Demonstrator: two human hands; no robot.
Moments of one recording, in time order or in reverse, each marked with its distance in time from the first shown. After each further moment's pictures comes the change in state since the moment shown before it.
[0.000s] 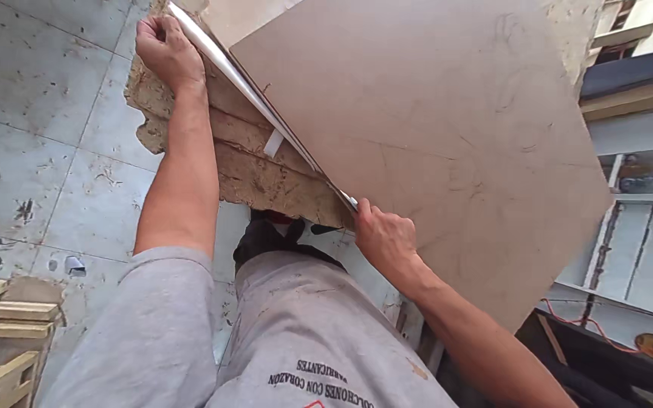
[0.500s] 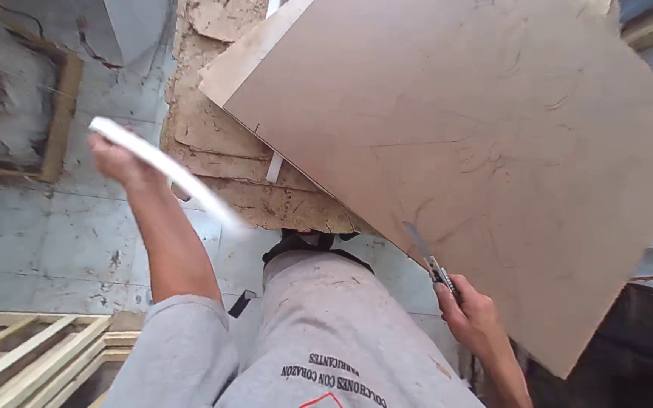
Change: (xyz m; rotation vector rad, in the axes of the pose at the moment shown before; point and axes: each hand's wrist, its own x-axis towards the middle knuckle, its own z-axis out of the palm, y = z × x) left_hand 0.001 0.024 -0.114 -0.542 -0.032 -0.139; right_hand -0.168 0.097 0.091 0.820 0.152 0.314
